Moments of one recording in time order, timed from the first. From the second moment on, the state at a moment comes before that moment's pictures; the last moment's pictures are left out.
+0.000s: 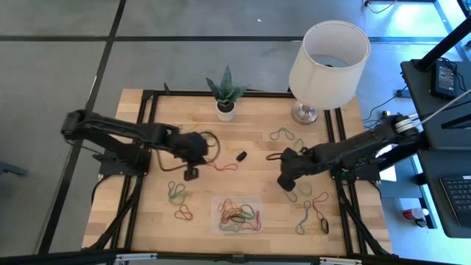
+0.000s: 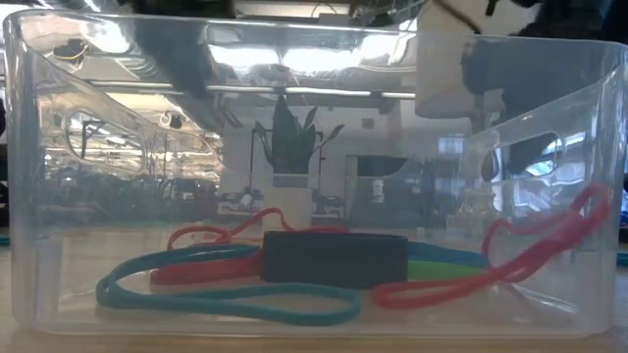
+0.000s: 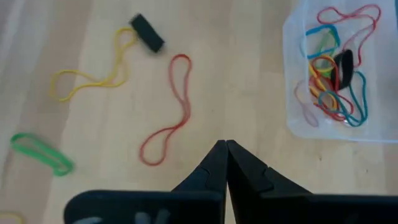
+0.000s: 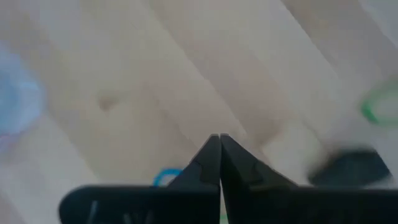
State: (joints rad) left arm -0.07 1.24 0.95 -0.68 0.03 -0.25; right arm 0.30 1.36 0.87 -0.81 0.20 0.97
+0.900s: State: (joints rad) left arm 0.07 0.82 0.66 -0.55 0.09 -0.16; right arm 0.42 1.78 0.98 -0.86 -0.07 1.34
